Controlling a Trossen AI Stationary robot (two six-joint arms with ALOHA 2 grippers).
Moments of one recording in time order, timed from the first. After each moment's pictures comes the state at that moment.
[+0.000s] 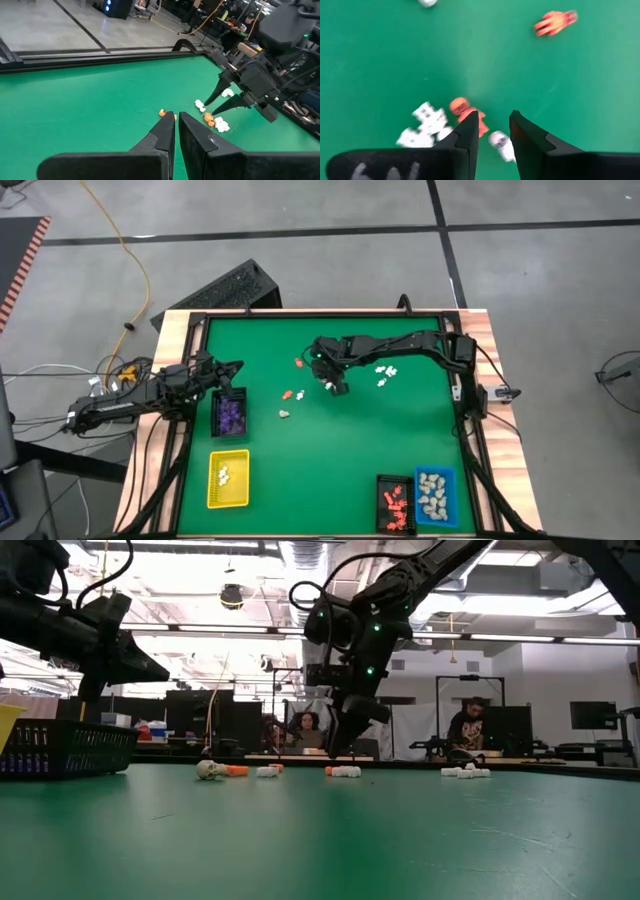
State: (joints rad) left arm 0.22 0.05 0.08 -0.17 -0.40 -0.51; right arm -0.24 1.97 1.43 -0.51 0.05 -0.52
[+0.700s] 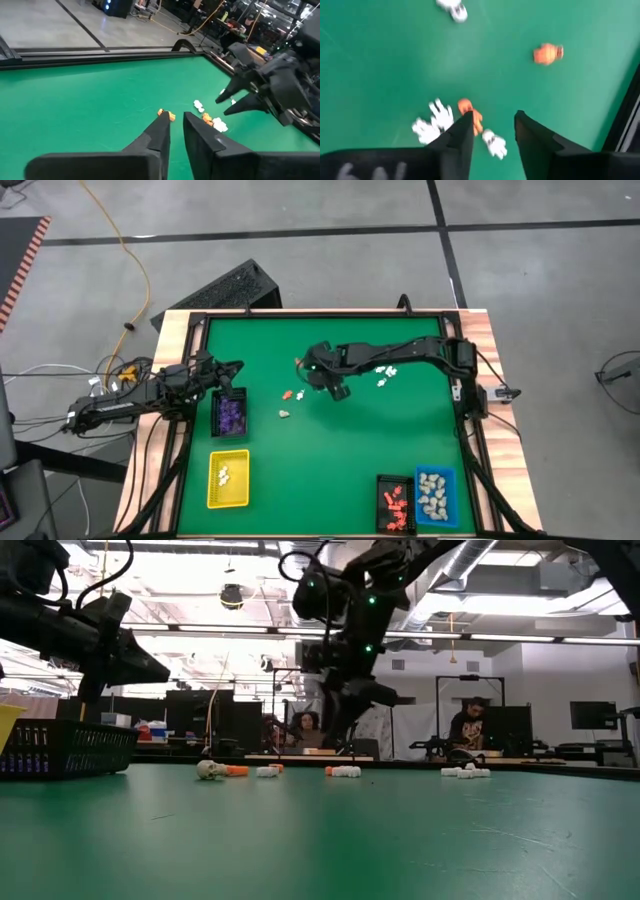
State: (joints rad) left arm 0.22 0.05 0.08 -0.17 -0.40 -0.53; right arm -0.15 1.97 1.53 -0.64 0.21 -0.66
